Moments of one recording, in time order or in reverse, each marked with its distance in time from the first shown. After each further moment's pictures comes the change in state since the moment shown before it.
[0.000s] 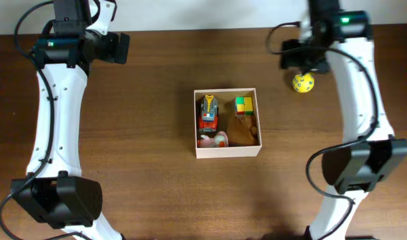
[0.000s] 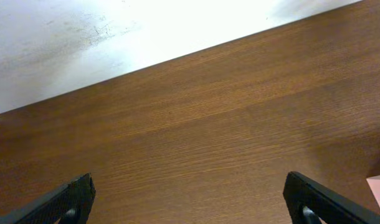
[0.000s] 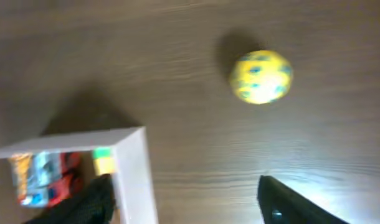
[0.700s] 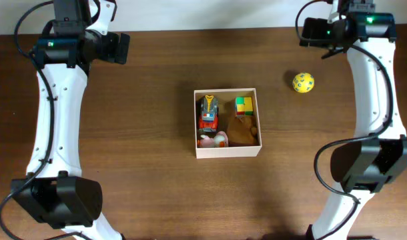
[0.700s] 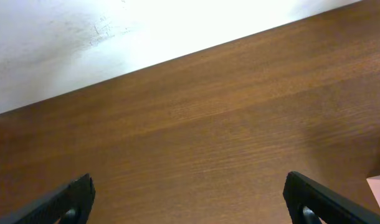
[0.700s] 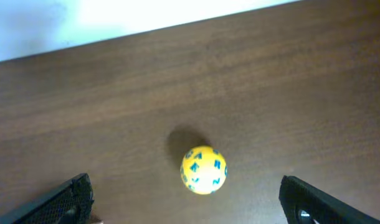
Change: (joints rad) left arm 0.000 0.000 0.000 0.000 0.000 0.000; right arm -0.104 0.011 -0.016 0.314 0.086 -0.044
